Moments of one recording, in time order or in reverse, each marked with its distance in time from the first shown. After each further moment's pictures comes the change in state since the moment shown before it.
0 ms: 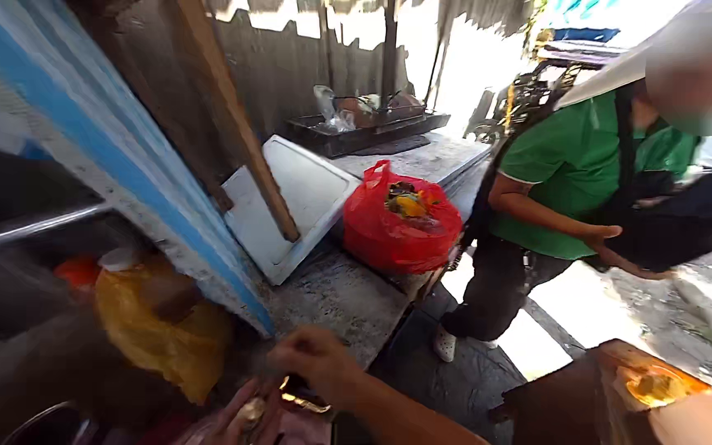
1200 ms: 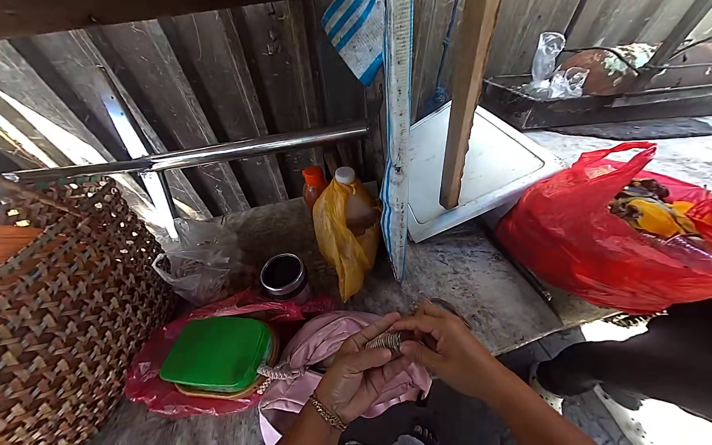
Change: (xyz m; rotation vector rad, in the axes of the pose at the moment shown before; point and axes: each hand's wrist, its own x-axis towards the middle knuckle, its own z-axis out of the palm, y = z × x) left_hand -0.027 -0.006 -0.011 -0.286 0.154 0.054; right_hand -0.003 0.008 0.021 -0.566 -0.443 -0.025
